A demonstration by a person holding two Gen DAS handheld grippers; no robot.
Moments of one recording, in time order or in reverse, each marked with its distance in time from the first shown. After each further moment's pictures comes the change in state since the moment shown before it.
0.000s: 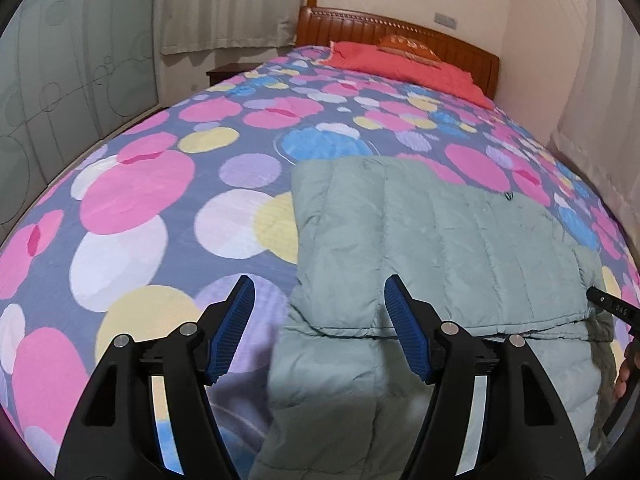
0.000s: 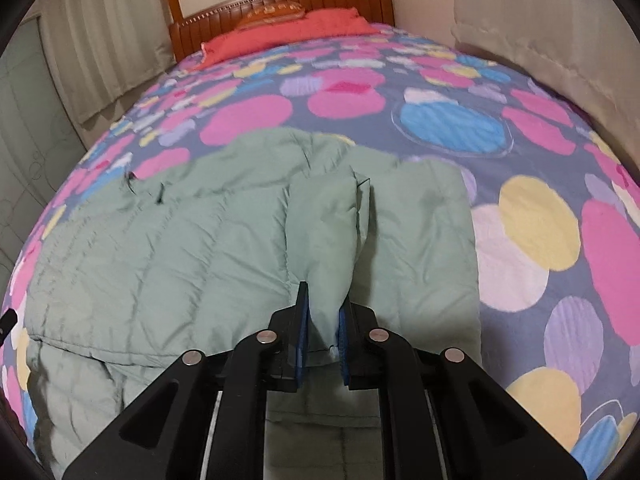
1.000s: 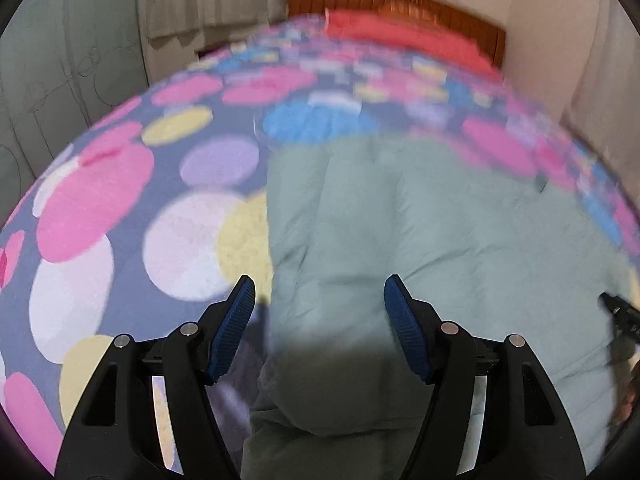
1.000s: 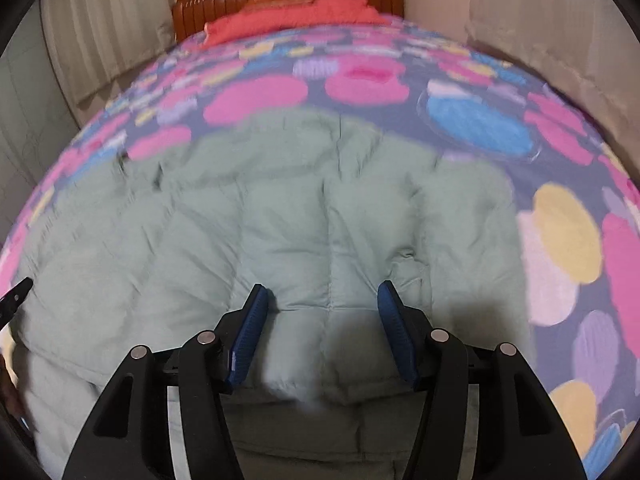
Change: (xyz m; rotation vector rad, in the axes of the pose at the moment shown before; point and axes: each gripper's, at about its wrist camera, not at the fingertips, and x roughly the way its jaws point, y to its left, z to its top) left arm 0.083 -0.010 0.021 0.043 0.139 0.028; right arm 0.035 0.031 0.003 -0.062 0.037 -0.033
